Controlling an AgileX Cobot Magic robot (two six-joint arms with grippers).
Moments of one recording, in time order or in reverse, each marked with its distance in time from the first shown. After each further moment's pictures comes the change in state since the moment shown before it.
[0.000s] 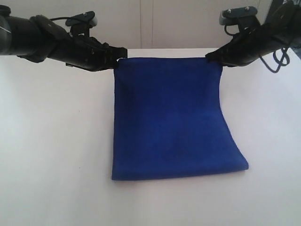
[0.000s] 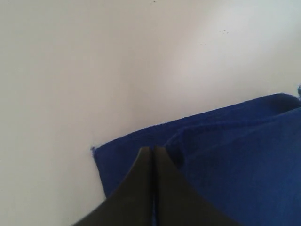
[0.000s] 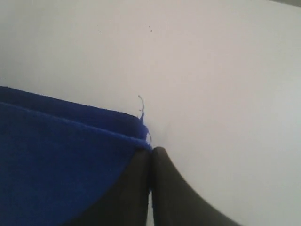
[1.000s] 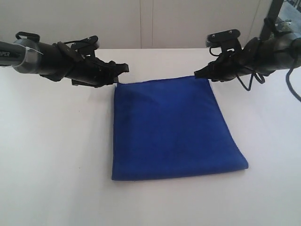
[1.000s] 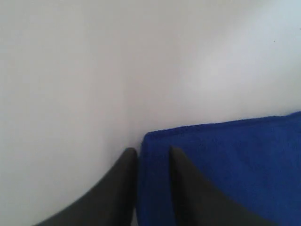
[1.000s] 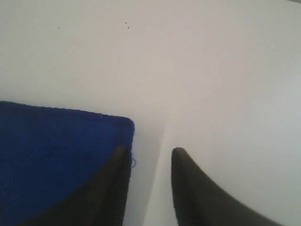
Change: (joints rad) left arm 0.002 0.201 -0.086 -0.048 -0.100 -0.077; right arm 0.055 0.187 -0.017 0.008 -0.286 -0.017
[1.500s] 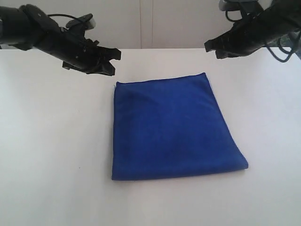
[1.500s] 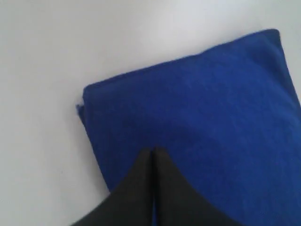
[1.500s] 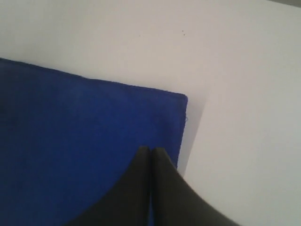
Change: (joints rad) left arm 0.062 -0.193 0.000 0.170 0.426 0.001; right arm -0.043 -0.308 0.000 0.000 0.471 0.046
